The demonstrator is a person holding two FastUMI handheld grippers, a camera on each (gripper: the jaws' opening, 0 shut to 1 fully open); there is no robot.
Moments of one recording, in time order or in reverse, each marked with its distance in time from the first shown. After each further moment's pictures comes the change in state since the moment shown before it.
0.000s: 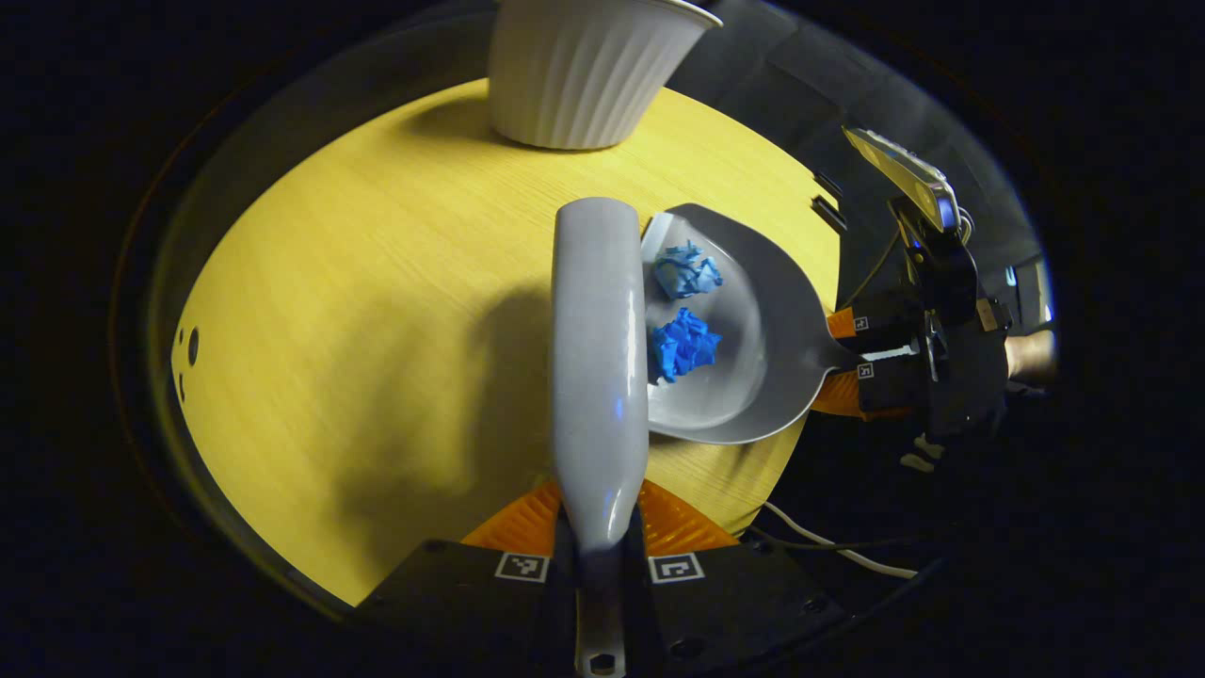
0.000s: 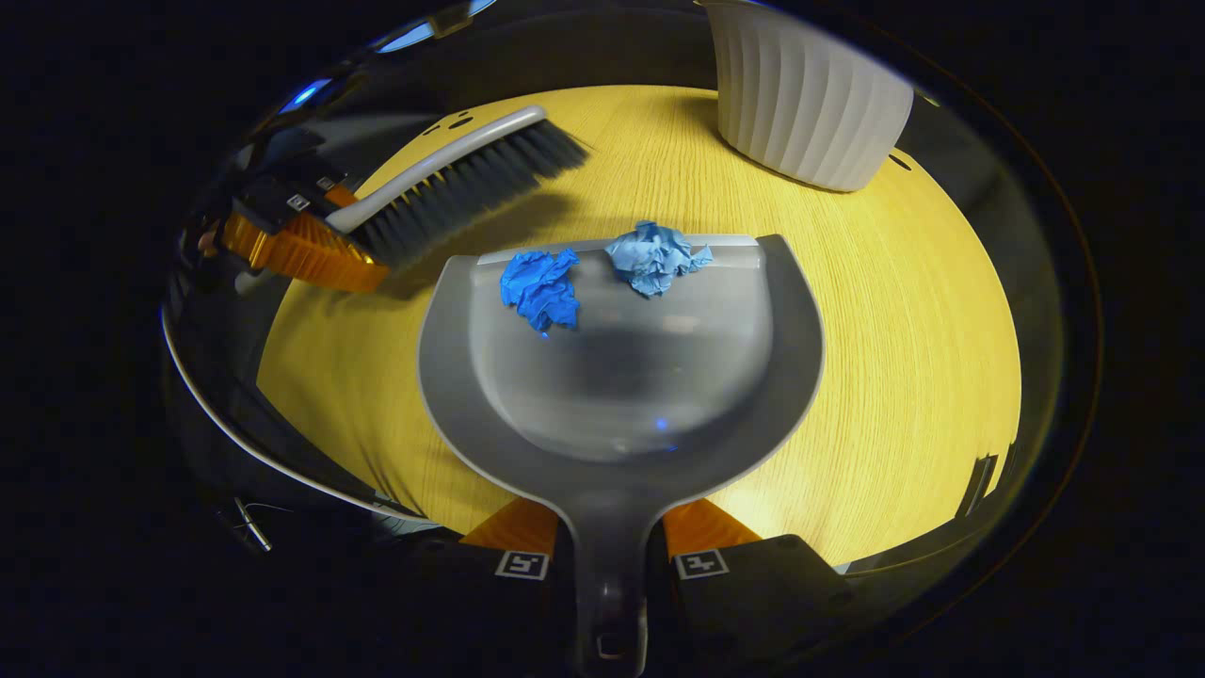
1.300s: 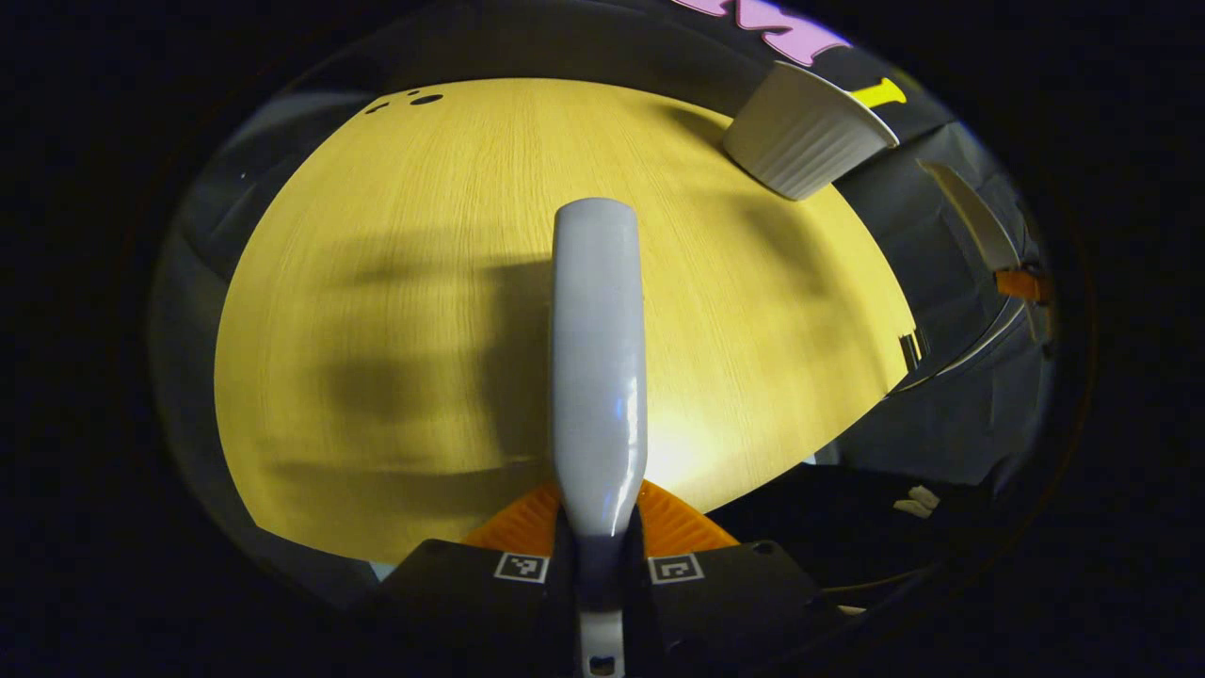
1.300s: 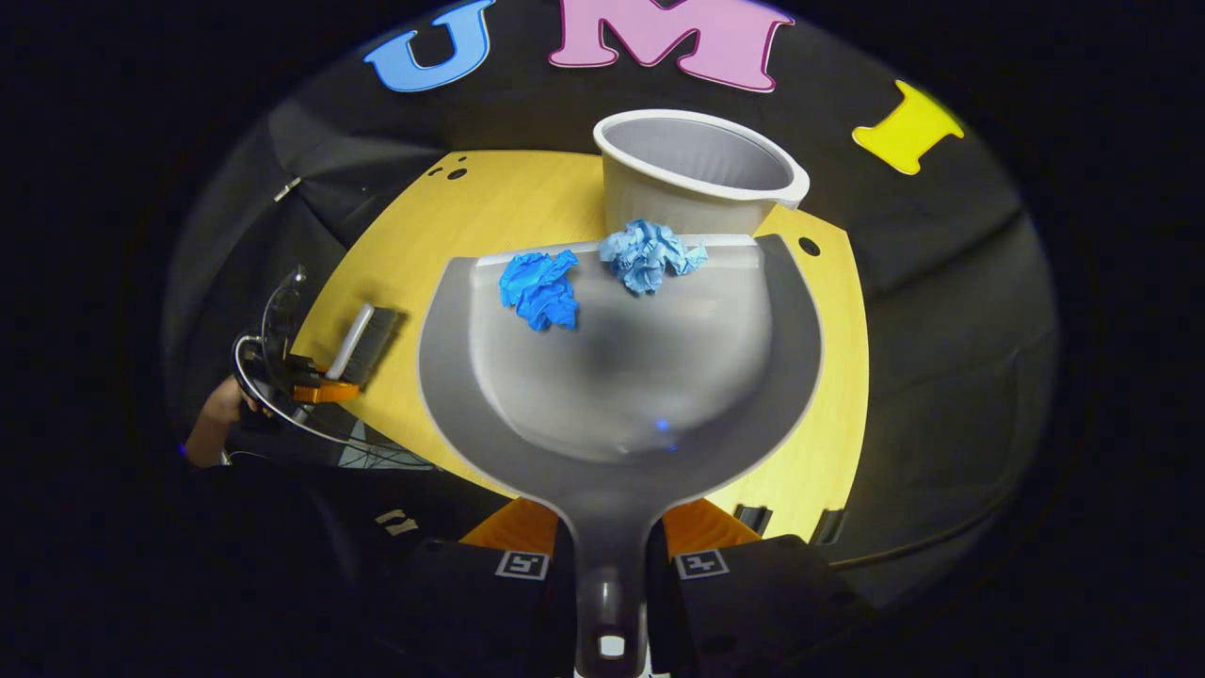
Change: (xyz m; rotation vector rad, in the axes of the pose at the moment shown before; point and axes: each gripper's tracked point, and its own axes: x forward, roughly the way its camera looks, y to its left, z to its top) left arm 0.066 0.010 -0.135 -0.603 -0.197 0.135; right arm -0.228 -0.098 0.129 -0.135 -0.012 -0.084
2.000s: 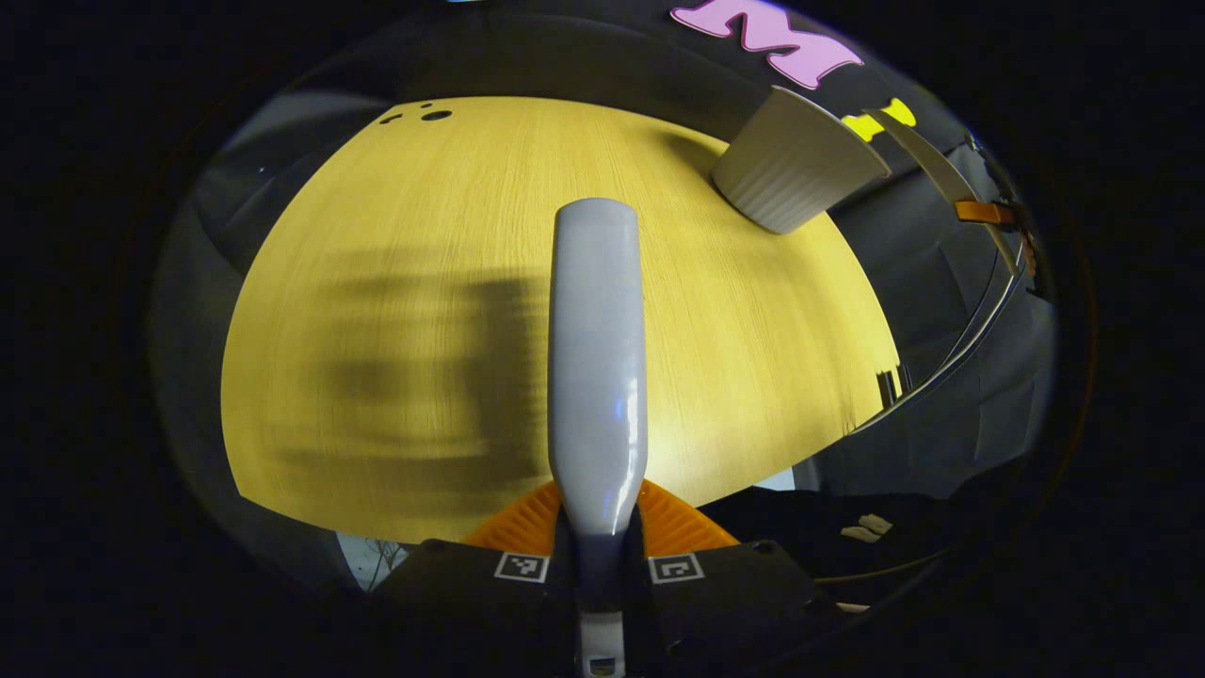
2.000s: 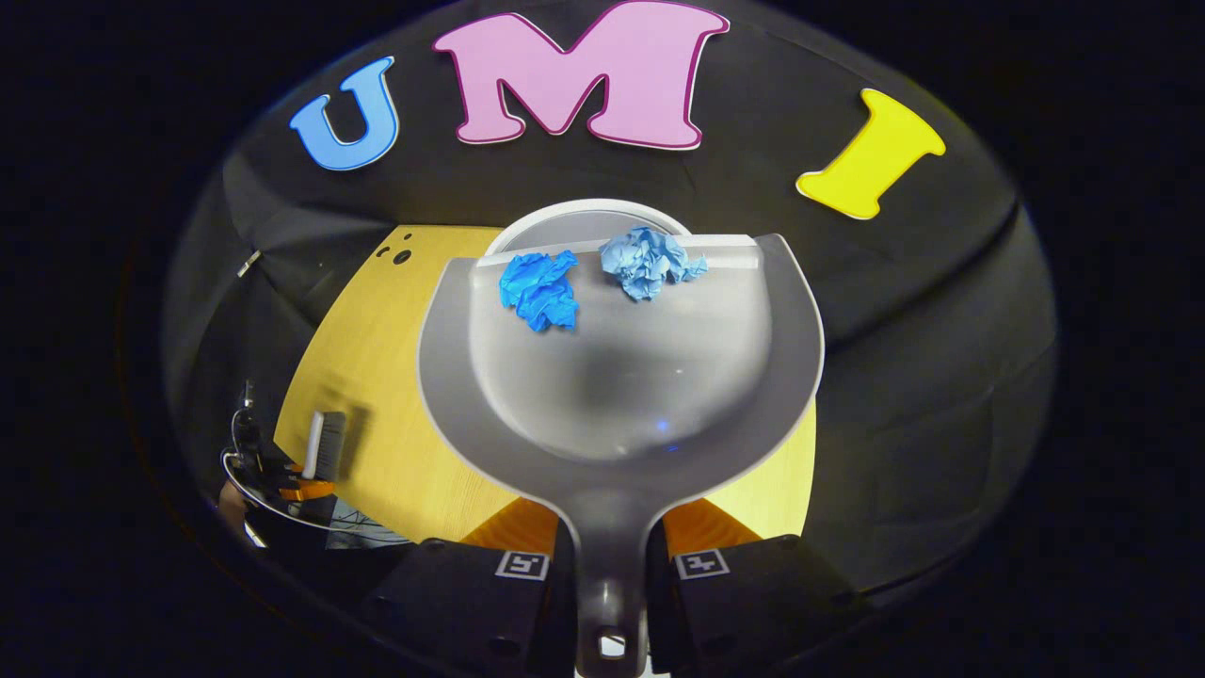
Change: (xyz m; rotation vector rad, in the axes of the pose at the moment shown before) left arm -0.047 -0.010 0.032 -0.135 -0.096 -0.002; right arm 0.005 -0.089 0.134 0.029 -0.138 -0.067
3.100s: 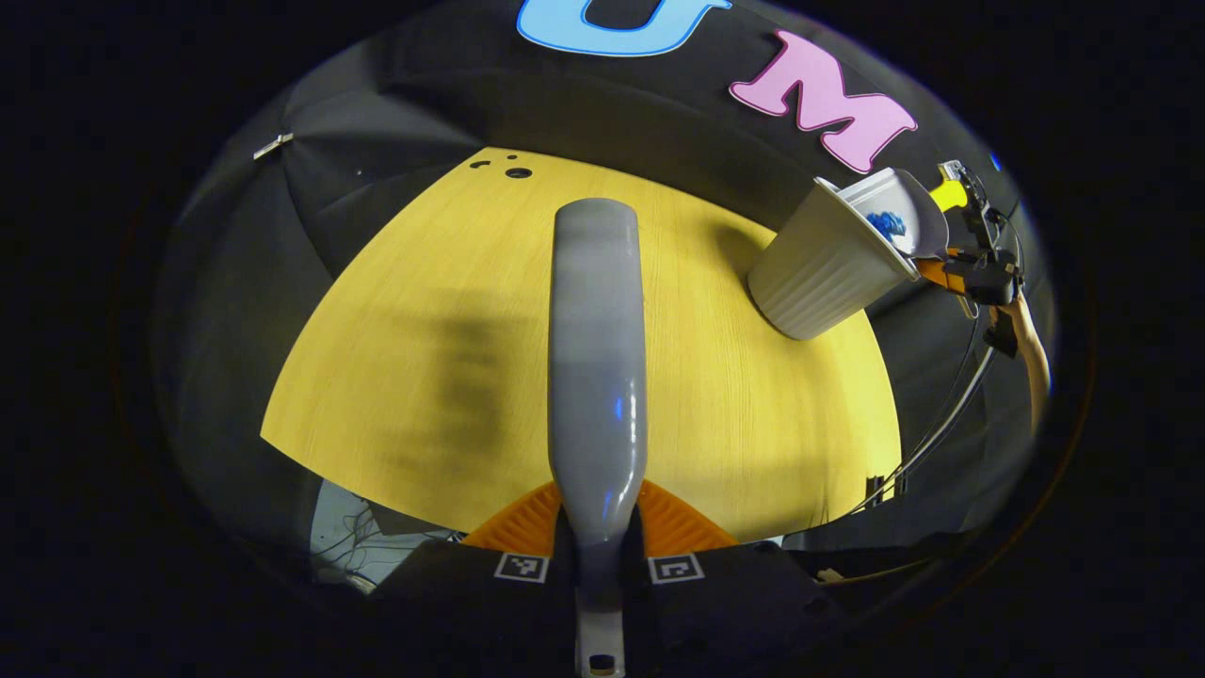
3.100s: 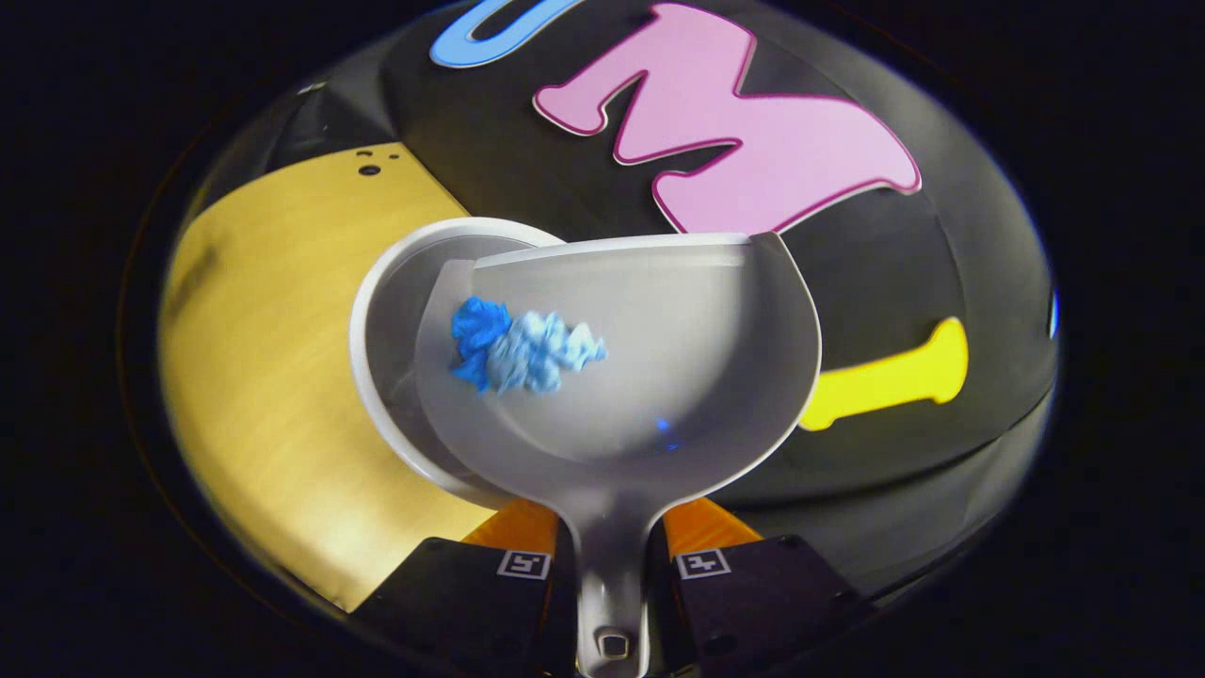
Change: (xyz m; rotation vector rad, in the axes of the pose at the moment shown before) left arm -0.071 0.004 0.041 -0.162 -0.204 0.133; right arm 0.080 -0.046 0.101 -0.654 -0.252 -0.477
